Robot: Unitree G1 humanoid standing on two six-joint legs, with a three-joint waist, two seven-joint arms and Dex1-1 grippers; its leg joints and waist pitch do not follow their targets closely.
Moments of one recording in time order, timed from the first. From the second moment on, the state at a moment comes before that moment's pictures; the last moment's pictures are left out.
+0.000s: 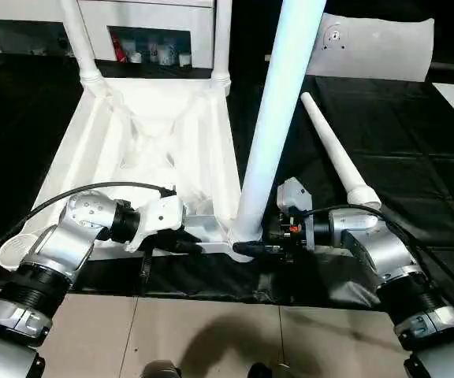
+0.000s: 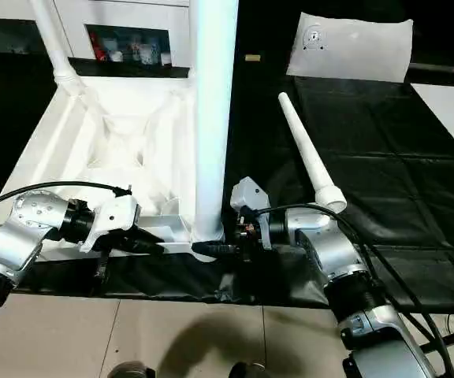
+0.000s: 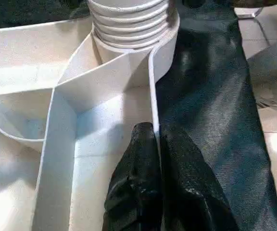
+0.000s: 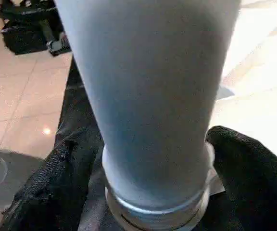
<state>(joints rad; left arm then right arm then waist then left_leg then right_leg) -0.54 0.58 -0.34 0.43 -0.02 -0.05 -1.35 -0.54 -0.34 0.27 0.51 0.19 0.07 1.25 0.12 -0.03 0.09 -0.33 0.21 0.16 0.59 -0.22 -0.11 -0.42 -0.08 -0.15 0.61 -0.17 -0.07</state>
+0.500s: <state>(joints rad) -0.56 0.58 -0.35 0.46 -0.01 -0.08 -1.37 -0.57 -0.34 0.27 0.56 0.19 0.06 1.30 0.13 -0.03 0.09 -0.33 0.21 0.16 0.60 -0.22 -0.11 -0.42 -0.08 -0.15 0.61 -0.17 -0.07</state>
